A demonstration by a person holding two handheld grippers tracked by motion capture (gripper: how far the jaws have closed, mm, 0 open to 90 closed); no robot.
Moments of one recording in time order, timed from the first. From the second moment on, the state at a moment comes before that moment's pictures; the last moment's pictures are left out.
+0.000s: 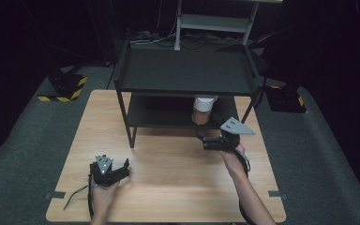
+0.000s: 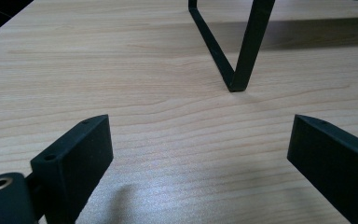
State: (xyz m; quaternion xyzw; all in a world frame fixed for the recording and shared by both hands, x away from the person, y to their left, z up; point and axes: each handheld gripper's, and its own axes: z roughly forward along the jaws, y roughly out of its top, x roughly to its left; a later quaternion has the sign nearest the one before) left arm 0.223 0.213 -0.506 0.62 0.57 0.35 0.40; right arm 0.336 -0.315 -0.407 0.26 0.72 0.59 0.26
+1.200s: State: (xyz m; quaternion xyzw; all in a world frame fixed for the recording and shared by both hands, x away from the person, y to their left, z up) left arm 0.224 0.210 -0.505 0.63 0.57 0.35 0.39; right arm 0.258 -0.387 -0.515 0.42 0.69 0.51 0.29
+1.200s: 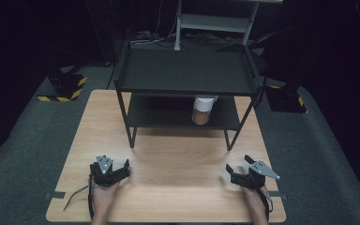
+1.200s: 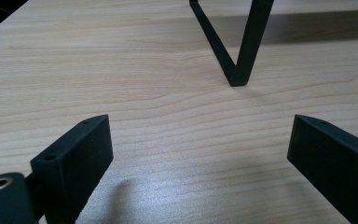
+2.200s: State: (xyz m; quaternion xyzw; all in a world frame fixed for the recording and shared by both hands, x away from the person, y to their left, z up) left arm 0.223 0.211 -0.506 0.63 0.57 0.35 0.40; right arm 0.258 -0.384 -0.514 0.42 0.70 0.50 0.30
